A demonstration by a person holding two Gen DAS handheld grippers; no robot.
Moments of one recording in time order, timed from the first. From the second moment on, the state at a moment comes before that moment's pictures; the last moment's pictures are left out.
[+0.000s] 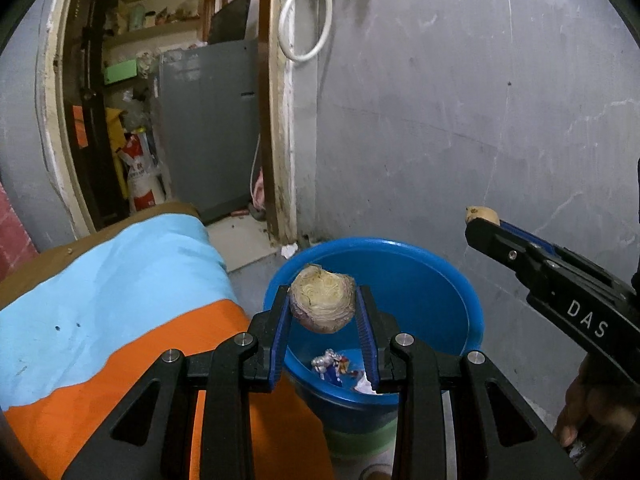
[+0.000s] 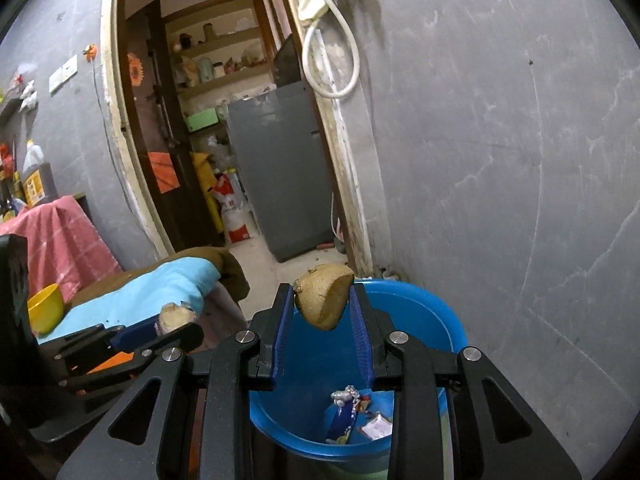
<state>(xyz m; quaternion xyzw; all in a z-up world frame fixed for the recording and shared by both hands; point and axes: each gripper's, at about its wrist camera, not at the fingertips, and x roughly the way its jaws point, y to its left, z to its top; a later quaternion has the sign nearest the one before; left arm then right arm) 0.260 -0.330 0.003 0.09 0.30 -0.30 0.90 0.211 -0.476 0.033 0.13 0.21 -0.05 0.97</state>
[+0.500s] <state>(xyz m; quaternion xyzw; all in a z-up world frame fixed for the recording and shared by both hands) 0.283 -0.336 -0.022 0.09 0.37 -0.31 0.87 0.219 -0.497 0.020 0.18 0.26 -0.06 0.95</state>
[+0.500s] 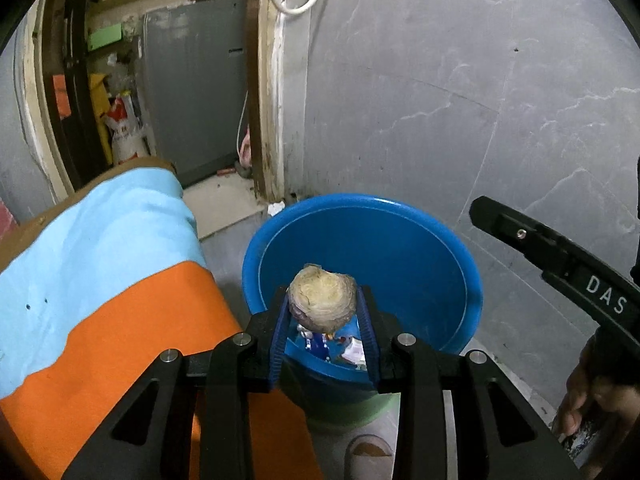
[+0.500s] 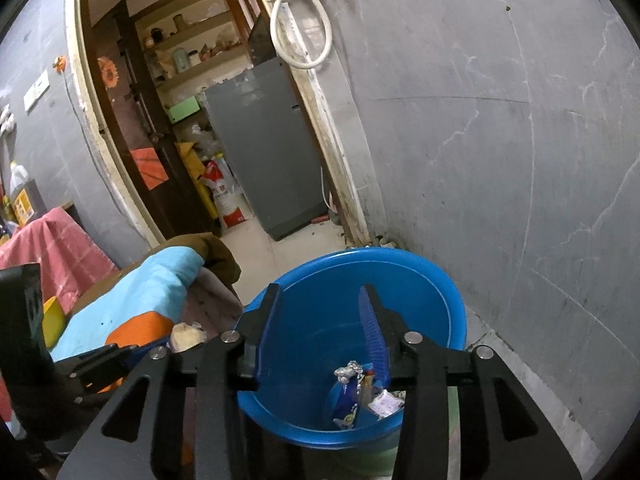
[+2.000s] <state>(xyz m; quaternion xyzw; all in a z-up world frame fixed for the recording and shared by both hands) 0.240 -0.242 0.050 0.00 0.26 -0.23 0.94 0.188 -0.473 0.053 0.14 0.21 -0.08 0.96</state>
